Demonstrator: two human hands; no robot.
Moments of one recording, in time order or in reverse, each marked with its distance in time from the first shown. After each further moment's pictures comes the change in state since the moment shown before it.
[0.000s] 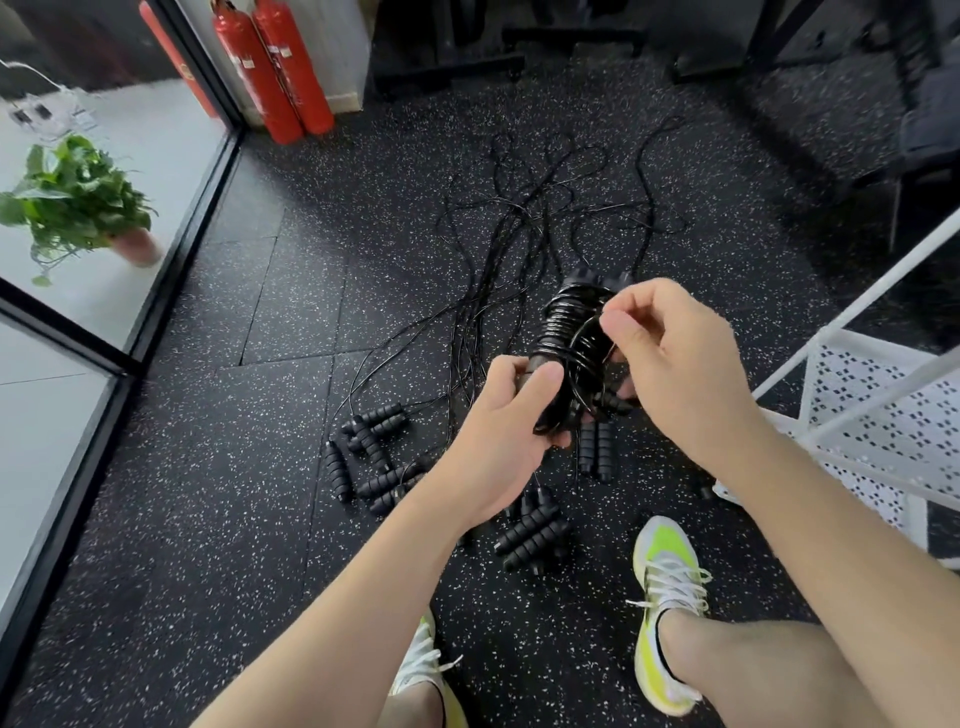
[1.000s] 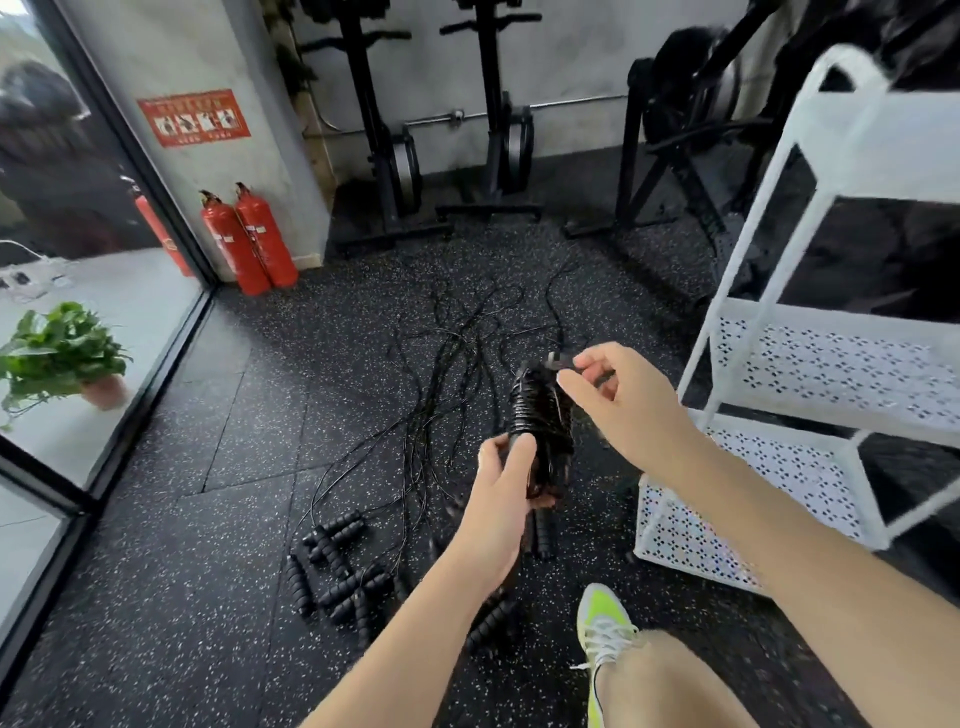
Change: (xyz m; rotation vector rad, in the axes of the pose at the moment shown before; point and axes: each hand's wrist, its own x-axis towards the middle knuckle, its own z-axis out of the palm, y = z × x) left_hand -0.075 0.019 0.107 0.027 0.032 0.074; right_hand -0.045 -0.056 -0.128 -0.130 0.072 0.050
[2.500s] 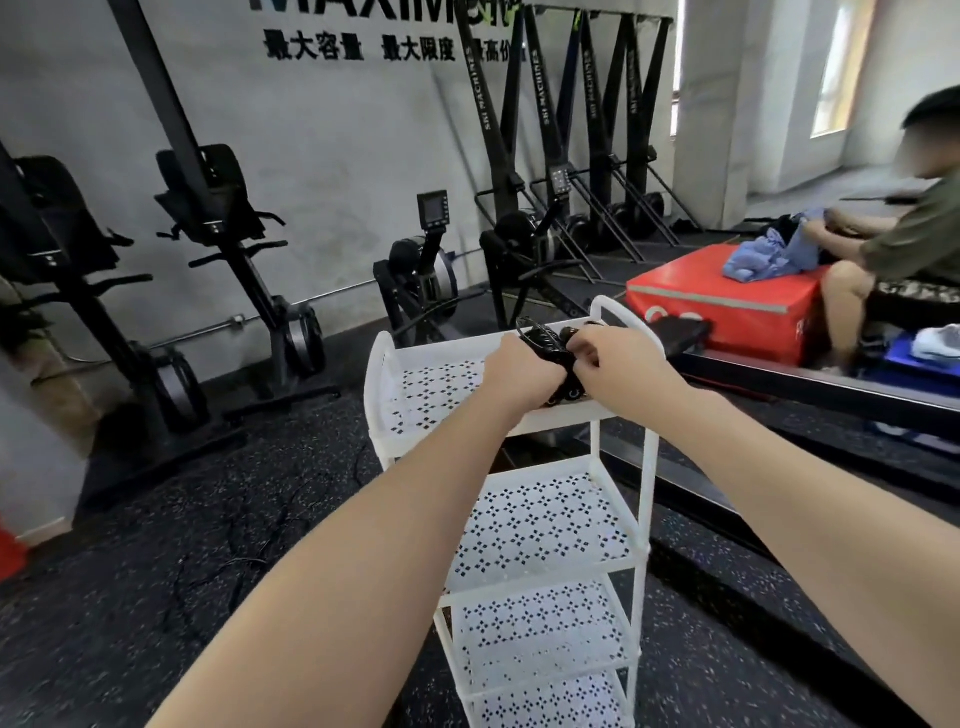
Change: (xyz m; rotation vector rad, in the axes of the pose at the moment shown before) left_hand 0.080 0.154 0.477 0.880 -0.341 0.371; right_hand 0.049 0.087 -0.412 -0.556 0.422 0.156
